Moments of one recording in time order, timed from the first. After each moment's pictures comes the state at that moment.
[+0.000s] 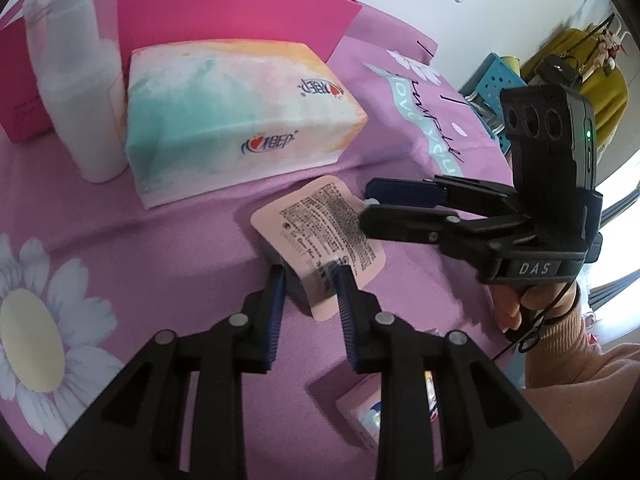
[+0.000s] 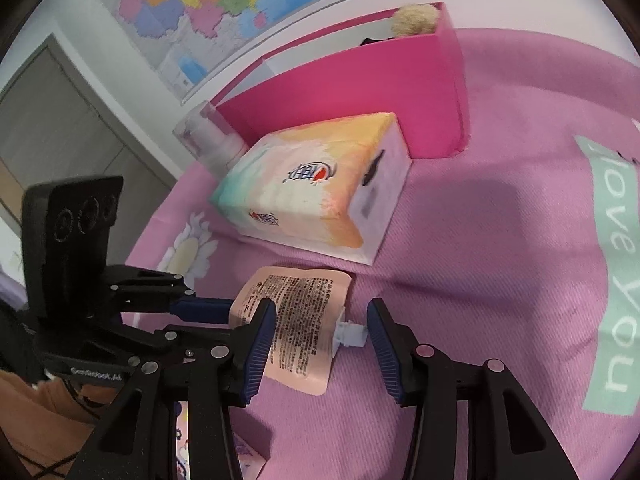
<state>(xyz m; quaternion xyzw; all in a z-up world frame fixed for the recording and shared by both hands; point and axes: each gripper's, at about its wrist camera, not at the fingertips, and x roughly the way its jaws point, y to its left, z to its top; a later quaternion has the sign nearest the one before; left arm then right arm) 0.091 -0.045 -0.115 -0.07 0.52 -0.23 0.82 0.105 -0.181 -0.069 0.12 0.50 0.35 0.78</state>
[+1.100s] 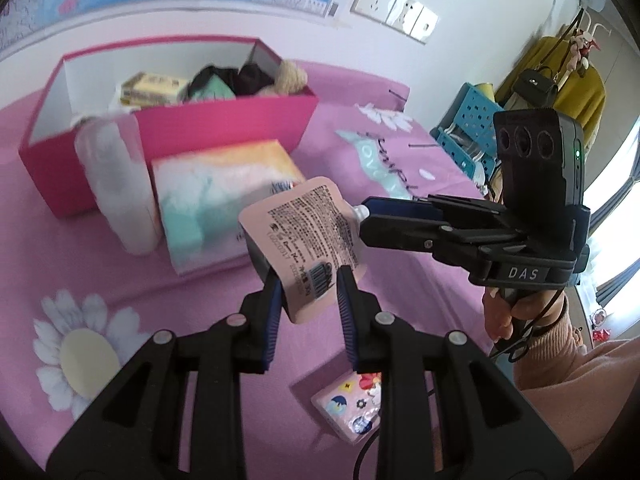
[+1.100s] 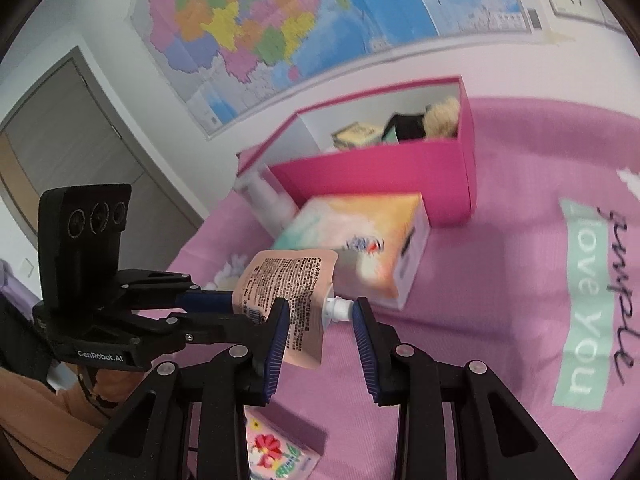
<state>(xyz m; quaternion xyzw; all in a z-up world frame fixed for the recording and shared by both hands) 0.082 -0.034 -0.039 -0.05 0.45 -0.24 0.86 0.091 -0.190 -0.003 0.13 0.44 0.36 0.81</state>
